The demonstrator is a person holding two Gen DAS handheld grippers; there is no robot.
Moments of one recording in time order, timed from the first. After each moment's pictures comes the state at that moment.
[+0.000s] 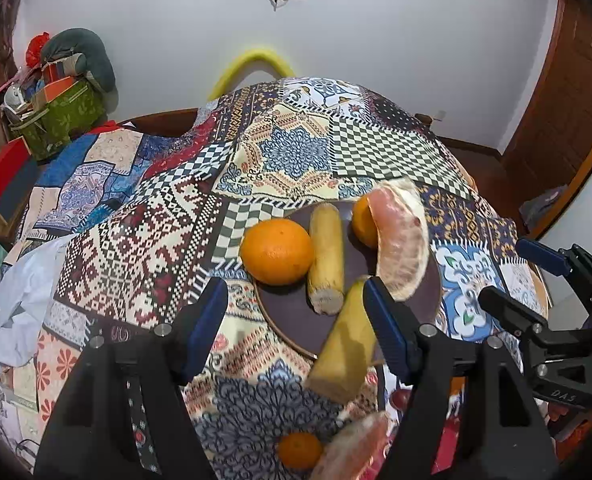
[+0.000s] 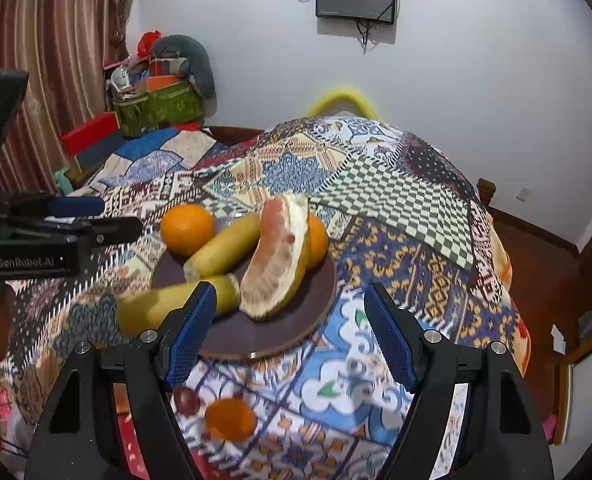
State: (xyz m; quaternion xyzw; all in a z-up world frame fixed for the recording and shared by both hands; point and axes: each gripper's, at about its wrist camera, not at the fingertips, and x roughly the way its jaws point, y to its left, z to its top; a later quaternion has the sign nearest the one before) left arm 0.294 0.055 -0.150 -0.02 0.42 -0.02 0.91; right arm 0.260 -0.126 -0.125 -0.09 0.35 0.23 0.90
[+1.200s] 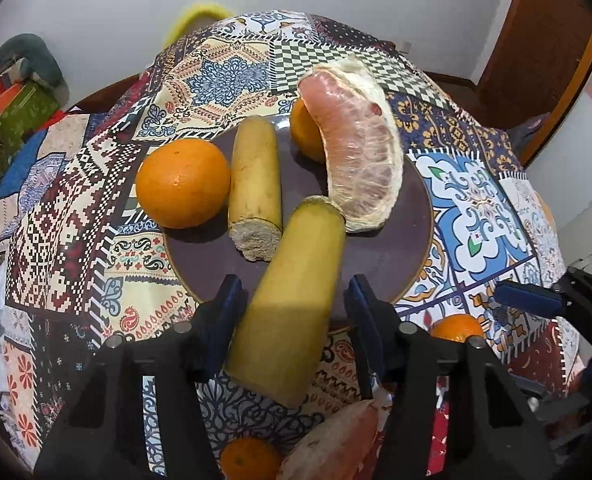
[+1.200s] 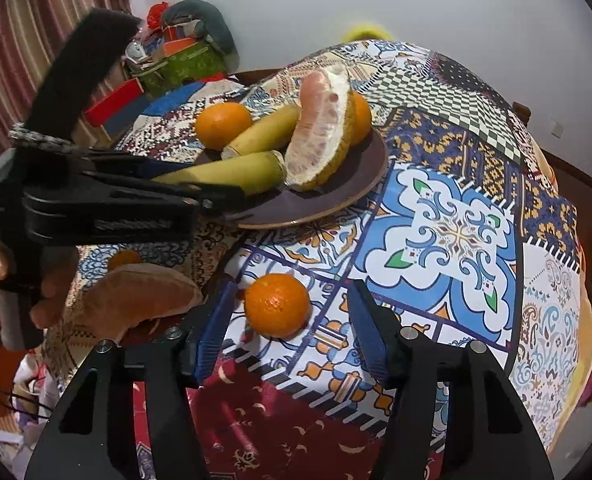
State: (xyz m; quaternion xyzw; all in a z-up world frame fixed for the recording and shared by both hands) left arm 0.314 0.004 -0.225 0.04 0.50 -0.08 0.86; right arm 0.227 -0.134 -0.181 -0.04 0.44 0.28 0.85
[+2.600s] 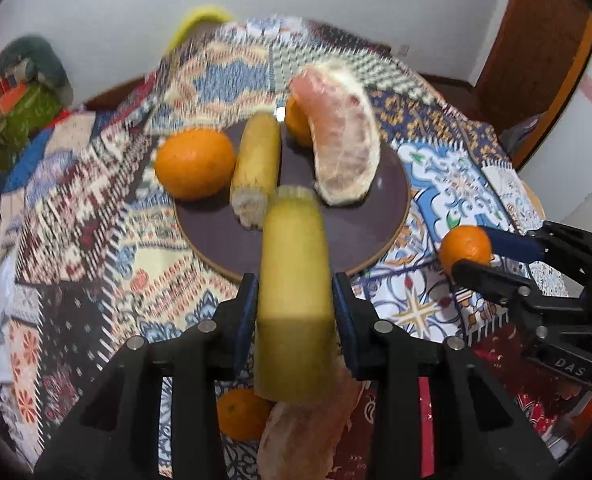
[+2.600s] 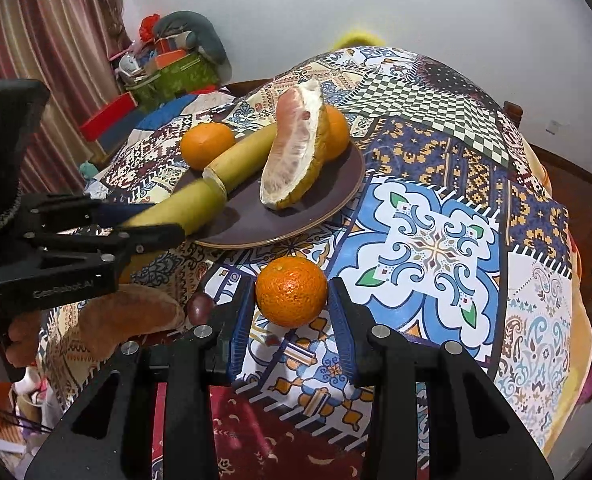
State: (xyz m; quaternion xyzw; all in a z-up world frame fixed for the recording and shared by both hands) left arm 0.281 0.007 -0.214 0.03 0.50 -0.08 0.86; right arm 0.241 -0.149 -0.178 -0.02 0.43 0.27 0.86
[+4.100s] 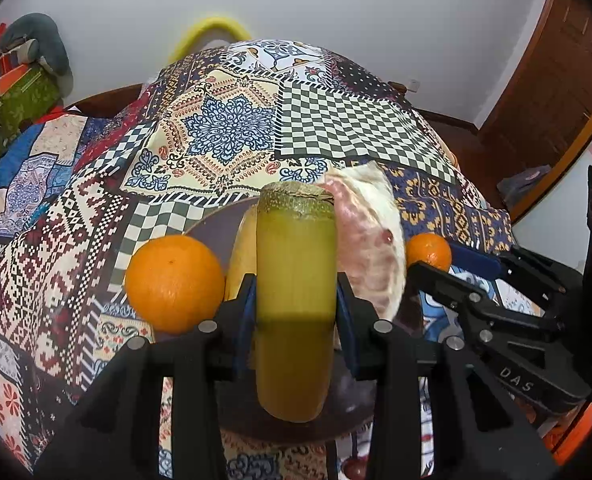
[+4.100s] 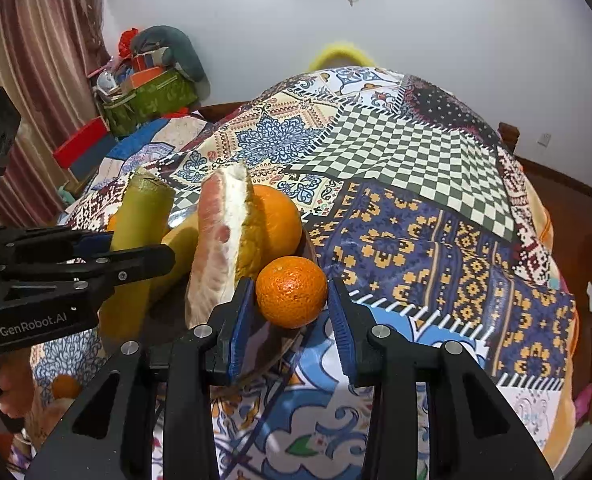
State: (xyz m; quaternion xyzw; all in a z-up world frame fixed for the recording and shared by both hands) left arm 0.378 0.003 -0.198 -0.04 0.47 -0.08 0.88; right arm 0.342 -0.142 -0.172 -0.01 0.42 0.25 0.87
